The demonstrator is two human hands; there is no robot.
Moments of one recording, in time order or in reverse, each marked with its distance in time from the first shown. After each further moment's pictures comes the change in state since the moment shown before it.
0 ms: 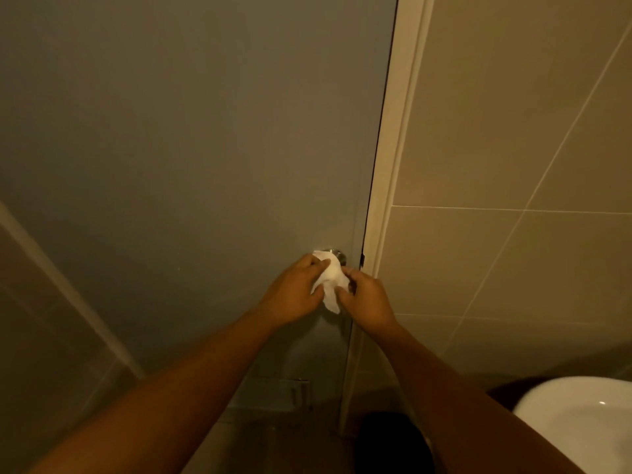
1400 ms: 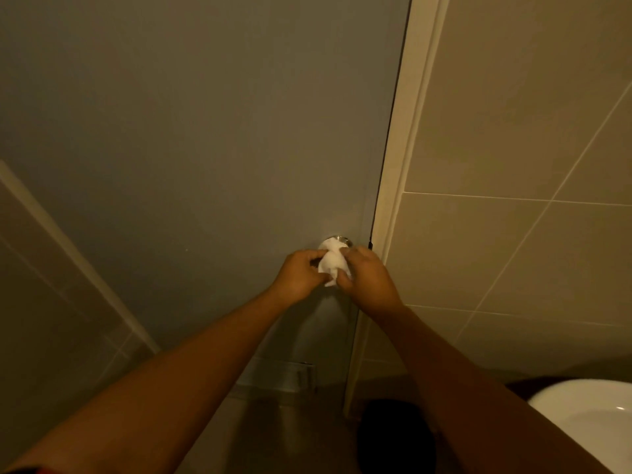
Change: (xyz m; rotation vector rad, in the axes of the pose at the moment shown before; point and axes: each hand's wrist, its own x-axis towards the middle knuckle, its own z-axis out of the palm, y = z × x) left_hand 0.011 0.006 0.011 -0.547 0.063 -0.350; right_hand 0.019 0.003 0.000 -0.314 -0.075 -0.181
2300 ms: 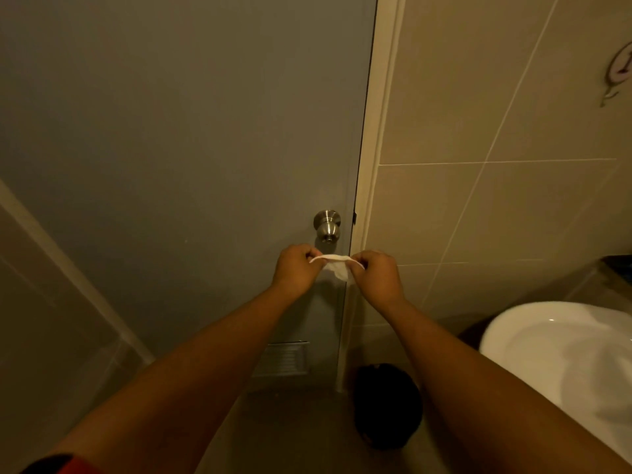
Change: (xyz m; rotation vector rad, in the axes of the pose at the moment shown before) left_hand -0.077 0.003 -0.014 0.138 0.040 0.081; right_hand -0.094 -0.045 -0.009 0.076 0.210 0.341
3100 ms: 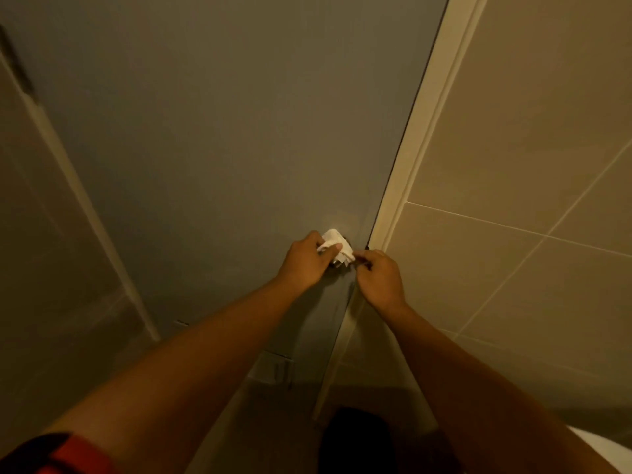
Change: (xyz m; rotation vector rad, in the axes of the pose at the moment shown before) left_hand 0.073 0.022 0.037 -0.023 0.222 -0.240; right_hand 0.115 0.029 0.000 0.033 -0.175 -0.244
